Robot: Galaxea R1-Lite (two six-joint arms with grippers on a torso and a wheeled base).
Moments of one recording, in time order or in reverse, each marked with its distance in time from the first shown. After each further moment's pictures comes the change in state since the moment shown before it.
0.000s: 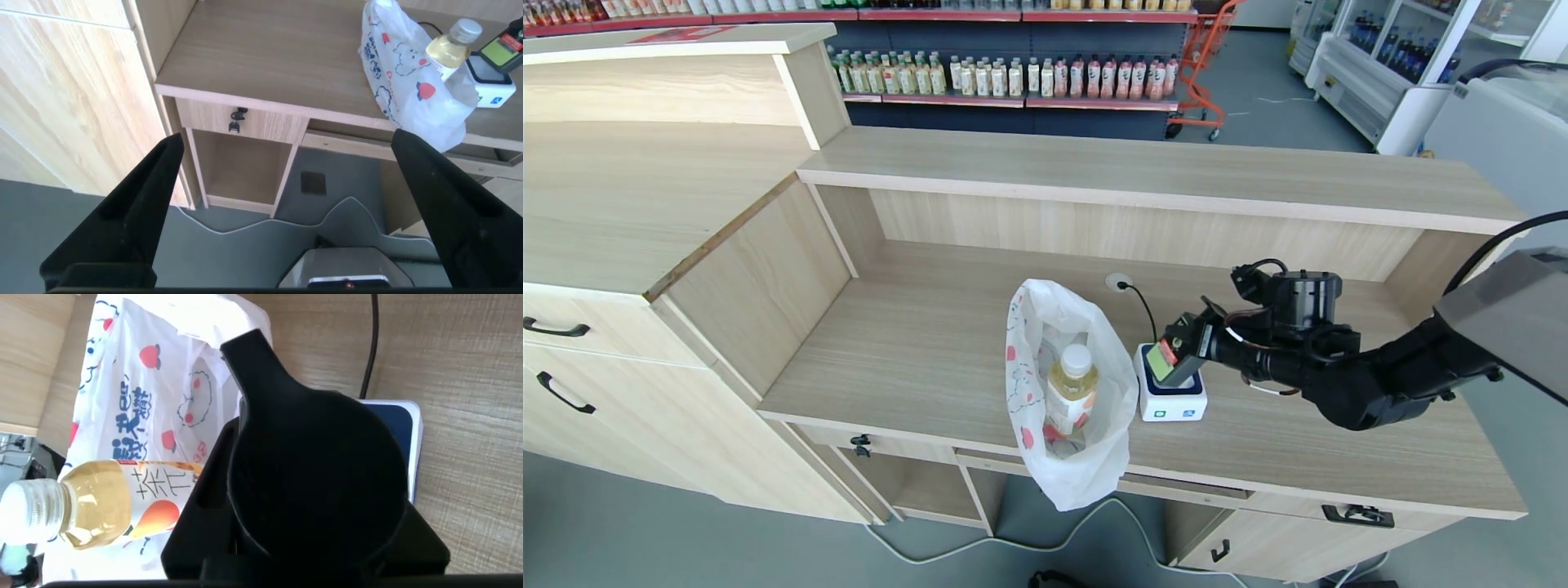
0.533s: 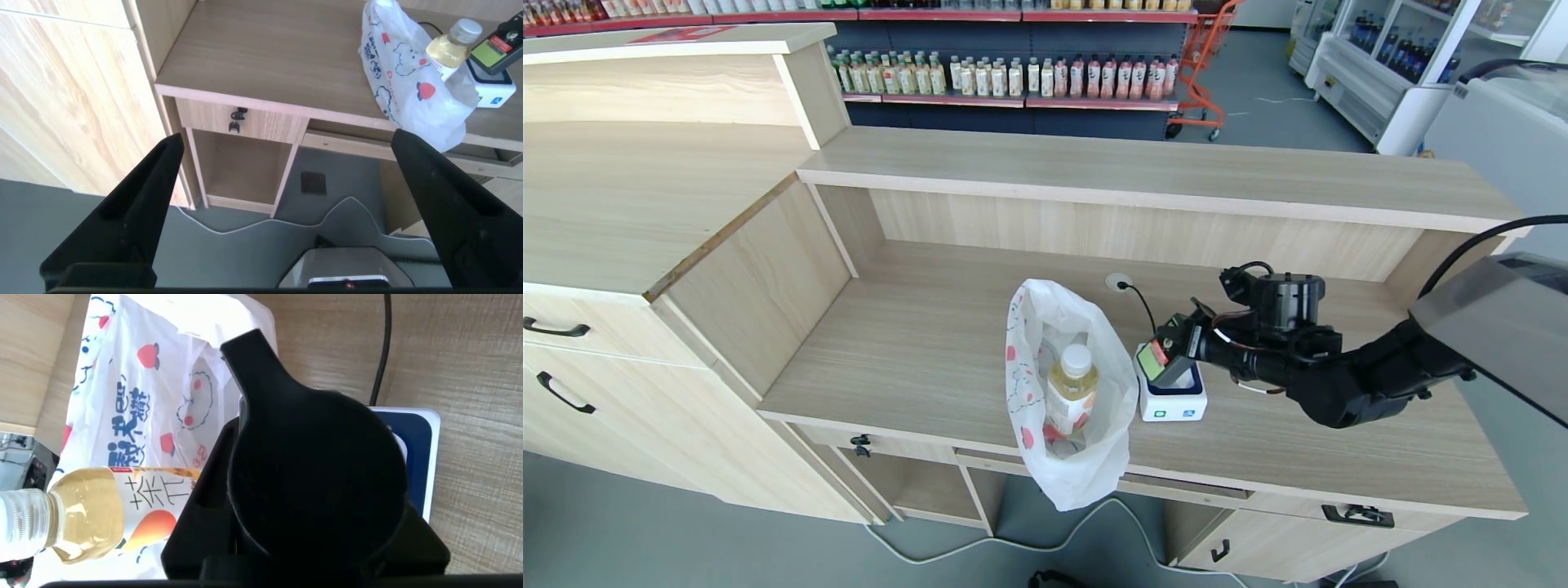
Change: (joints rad) left arm 0.000 0.000 0.000 0.000 0.000 0.000; right arm 0.013 0.050 -0.050 -0.002 -0.001 0.001
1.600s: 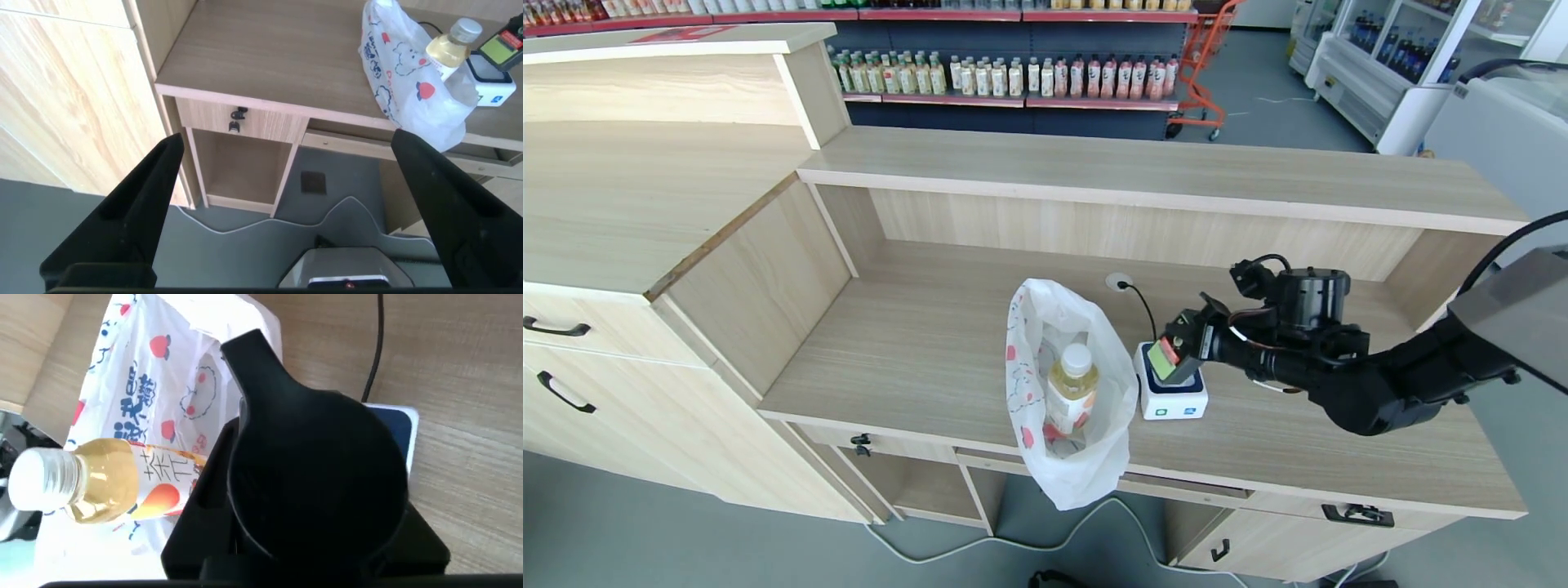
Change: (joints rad) left arm 0.000 0.000 0.000 0.000 0.000 0.000; right arm -0.002 -0.103 0.113 -0.036 -0.002 -0.117
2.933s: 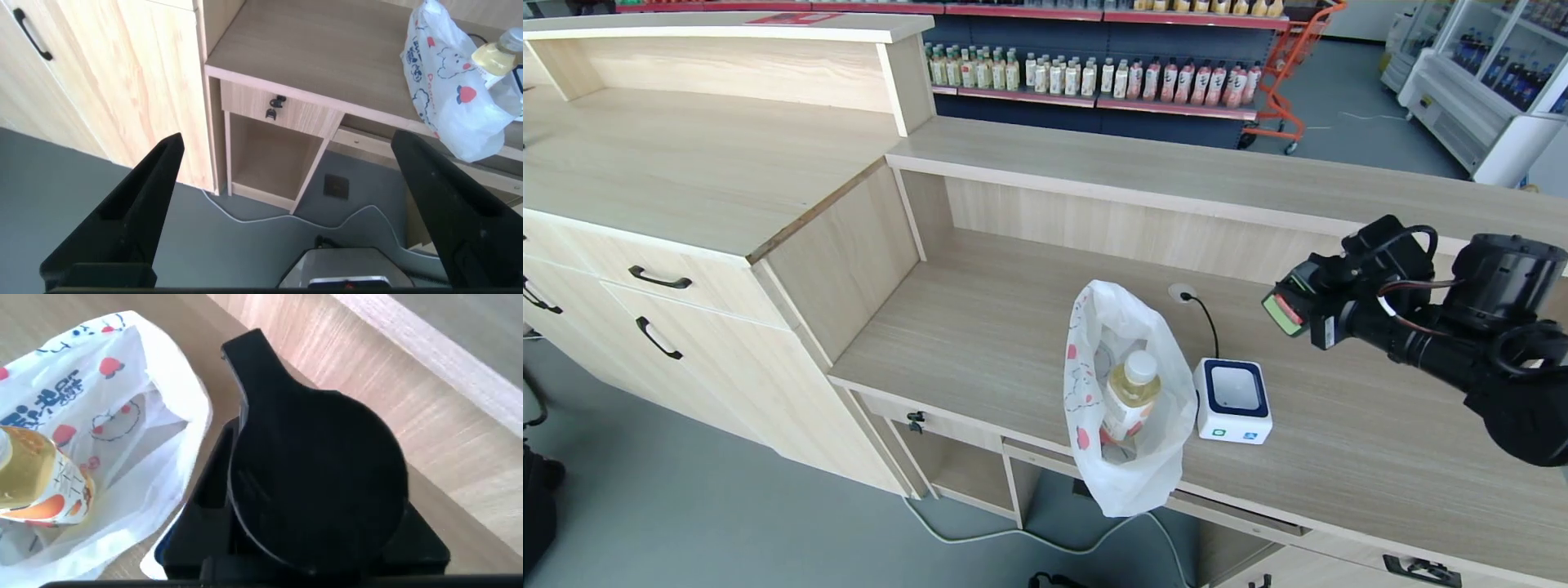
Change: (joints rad) left arm 0.000 0.000 0.000 0.000 0.000 0.000; right arm -0.188 -0.297 0.263 -0.202 0.002 -0.654
